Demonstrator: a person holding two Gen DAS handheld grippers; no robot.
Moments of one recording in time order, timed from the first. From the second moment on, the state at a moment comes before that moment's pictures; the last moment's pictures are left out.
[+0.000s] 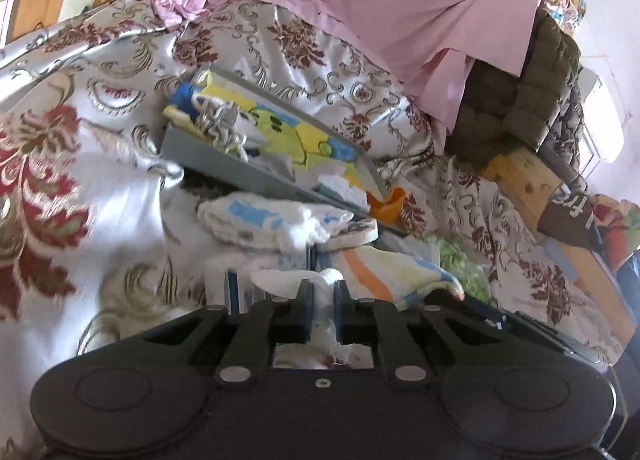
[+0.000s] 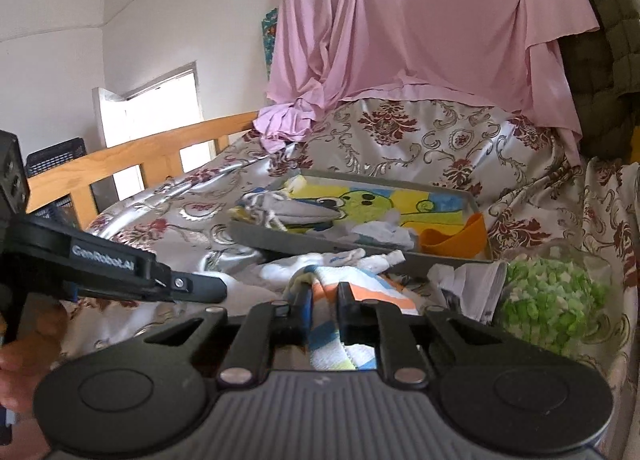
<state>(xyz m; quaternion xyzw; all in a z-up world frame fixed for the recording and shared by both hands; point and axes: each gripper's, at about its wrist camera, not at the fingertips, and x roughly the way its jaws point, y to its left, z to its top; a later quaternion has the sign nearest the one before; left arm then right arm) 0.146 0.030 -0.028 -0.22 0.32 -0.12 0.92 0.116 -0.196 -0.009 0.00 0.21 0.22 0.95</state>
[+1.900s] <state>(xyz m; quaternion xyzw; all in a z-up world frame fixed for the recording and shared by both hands) 0.178 0.019 -0.078 -0.21 0.42 -0.07 0.88 0.153 -0.173 -0.052 -0.05 0.30 0.21 0.93</state>
